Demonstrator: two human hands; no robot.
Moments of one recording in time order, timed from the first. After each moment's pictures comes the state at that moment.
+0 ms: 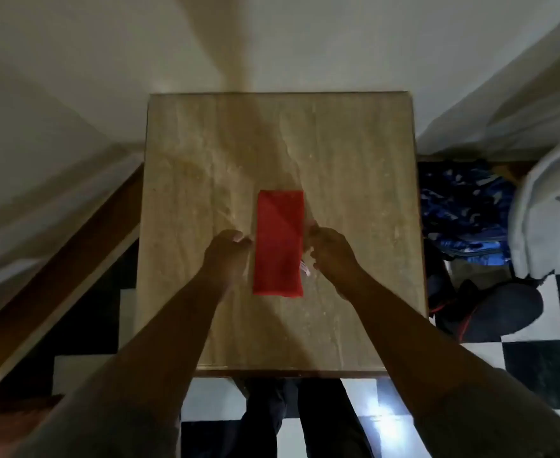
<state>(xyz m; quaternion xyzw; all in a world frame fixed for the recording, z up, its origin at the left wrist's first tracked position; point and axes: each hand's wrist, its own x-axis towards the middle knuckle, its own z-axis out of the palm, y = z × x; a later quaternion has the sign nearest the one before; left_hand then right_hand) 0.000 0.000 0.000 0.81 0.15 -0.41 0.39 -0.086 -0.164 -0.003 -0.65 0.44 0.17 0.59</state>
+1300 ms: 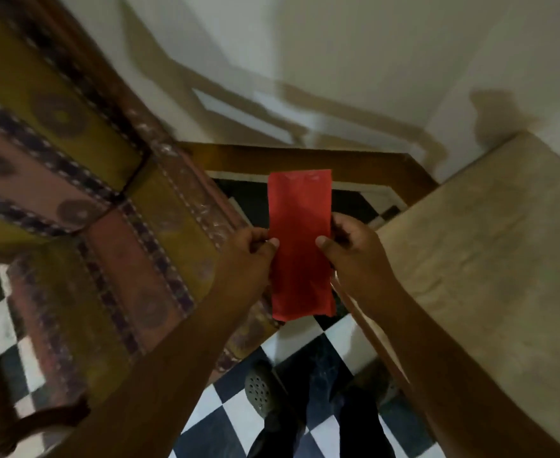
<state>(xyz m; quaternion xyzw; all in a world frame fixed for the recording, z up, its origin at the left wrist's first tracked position) -0.197 0.334 0.148 0.69 0.44 -0.02 0.57 -0.111 0.190 0.128 -0.73 -0.09 0.32 0.59</state>
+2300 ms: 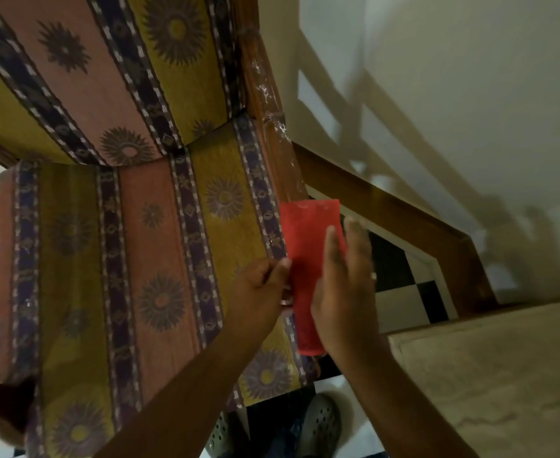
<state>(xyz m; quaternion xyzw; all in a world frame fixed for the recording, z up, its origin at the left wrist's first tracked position) -0.253 0.445 0.037 0.52 0.50 0.13 0.68 -0.159 0.359 0.036 -0.86 -0.43 0.02 0.27</state>
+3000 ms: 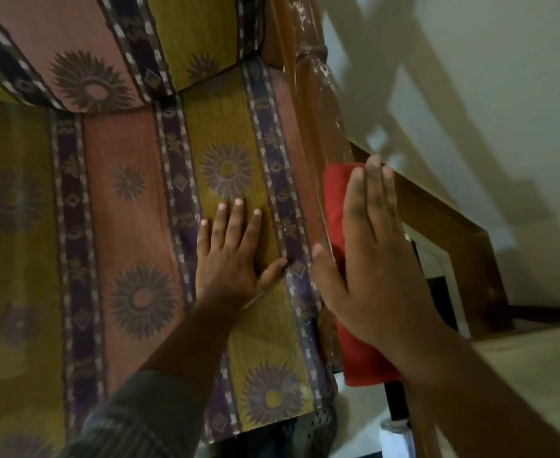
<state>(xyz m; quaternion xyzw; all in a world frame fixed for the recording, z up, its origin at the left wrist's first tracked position) -0.277 0.524 -0.144 0.91 0.39 0.00 0.13 -0.134 0.408 0.018 -0.83 -0.52 0.11 0.14</state>
